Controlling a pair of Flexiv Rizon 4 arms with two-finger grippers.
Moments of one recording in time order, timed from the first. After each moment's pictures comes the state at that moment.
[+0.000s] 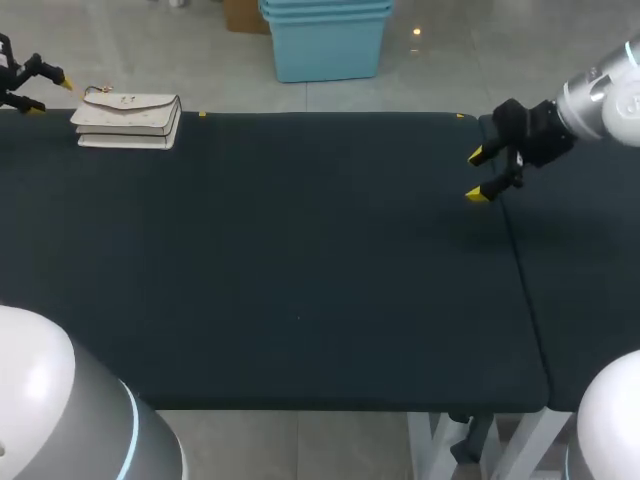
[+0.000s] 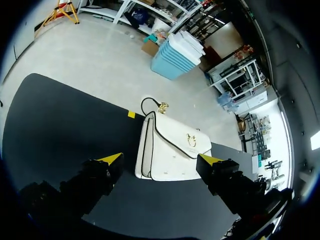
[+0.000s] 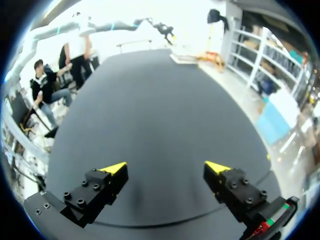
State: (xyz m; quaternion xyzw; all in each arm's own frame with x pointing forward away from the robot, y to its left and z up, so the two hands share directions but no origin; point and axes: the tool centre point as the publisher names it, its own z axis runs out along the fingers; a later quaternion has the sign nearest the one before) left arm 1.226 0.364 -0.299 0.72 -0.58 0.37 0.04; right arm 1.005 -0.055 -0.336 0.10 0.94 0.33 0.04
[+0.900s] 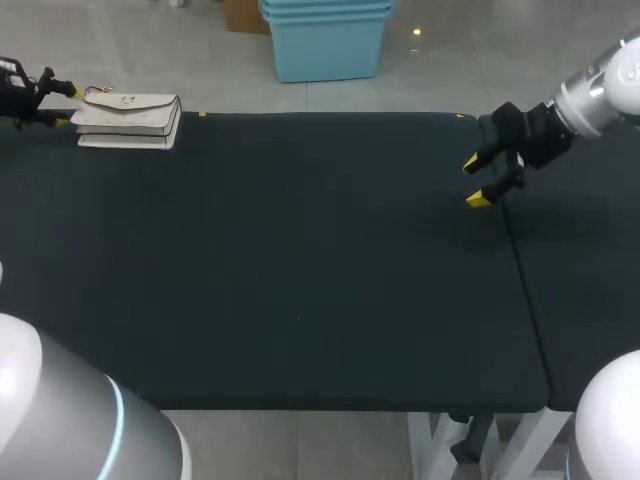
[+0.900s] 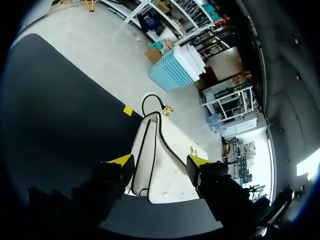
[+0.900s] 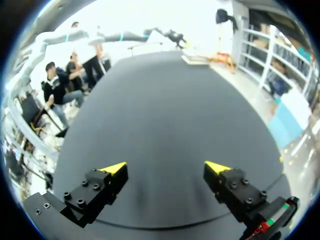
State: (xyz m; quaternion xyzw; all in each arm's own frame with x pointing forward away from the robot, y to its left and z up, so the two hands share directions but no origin) left arm 1.248 0.341 -0.339 0.75 -0.49 0.44 0.07; right arm 0.997 -0.051 -0.343 0.08 0.94 0.35 -0.01
